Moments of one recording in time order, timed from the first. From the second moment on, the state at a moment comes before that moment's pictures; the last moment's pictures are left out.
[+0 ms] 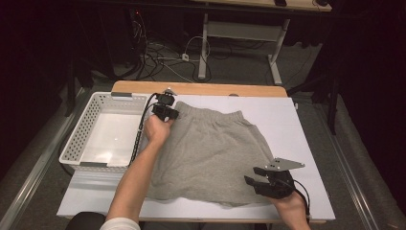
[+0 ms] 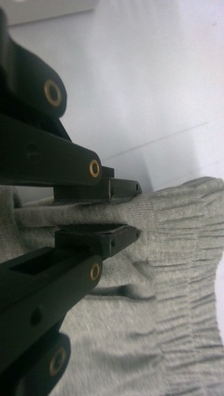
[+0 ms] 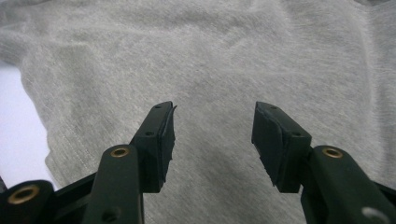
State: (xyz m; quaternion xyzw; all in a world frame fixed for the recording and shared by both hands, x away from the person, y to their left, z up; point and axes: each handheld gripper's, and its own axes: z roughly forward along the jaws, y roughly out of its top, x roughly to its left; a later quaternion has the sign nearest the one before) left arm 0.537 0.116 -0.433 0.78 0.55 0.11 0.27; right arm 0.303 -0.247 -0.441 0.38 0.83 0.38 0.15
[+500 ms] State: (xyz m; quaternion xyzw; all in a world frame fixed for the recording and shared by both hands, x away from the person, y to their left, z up) left arm 0.478 0.118 -0.415 0.80 0.50 0.10 0.31; right arm 0.299 -0.246 -0.440 0.38 0.83 0.38 0.15
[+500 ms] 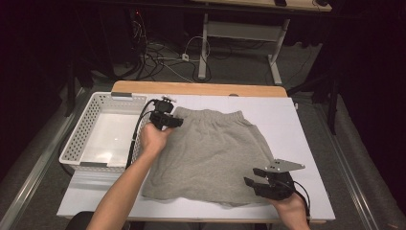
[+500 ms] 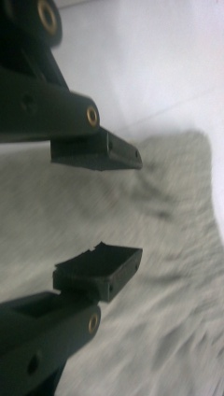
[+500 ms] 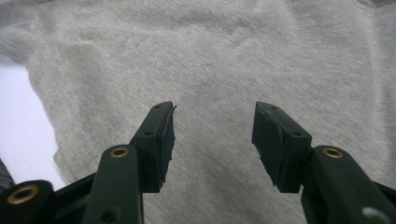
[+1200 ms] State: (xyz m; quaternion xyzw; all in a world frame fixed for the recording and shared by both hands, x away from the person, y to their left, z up) left arm 0.405 0.120 -0.420 0.83 0.42 0.09 0.37; right arm 0.300 -0.248 -0.441 0.40 0.81 0.40 0.15
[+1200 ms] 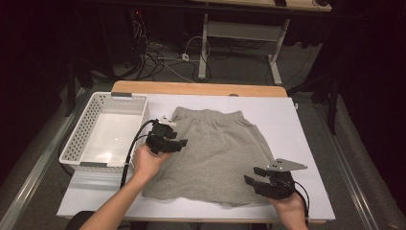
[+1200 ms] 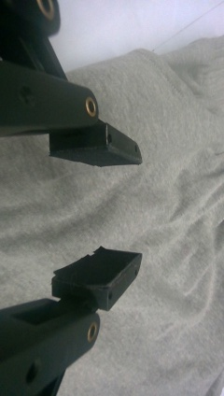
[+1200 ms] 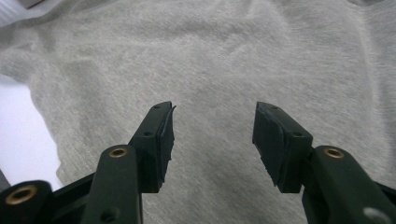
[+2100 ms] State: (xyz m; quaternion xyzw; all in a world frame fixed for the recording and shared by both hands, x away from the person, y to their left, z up) left arm 0.402 0.129 -0.417 0.81 0.43 0.08 0.39; right arm 0.295 -0.242 -0.443 0.39 0.82 0.40 0.16
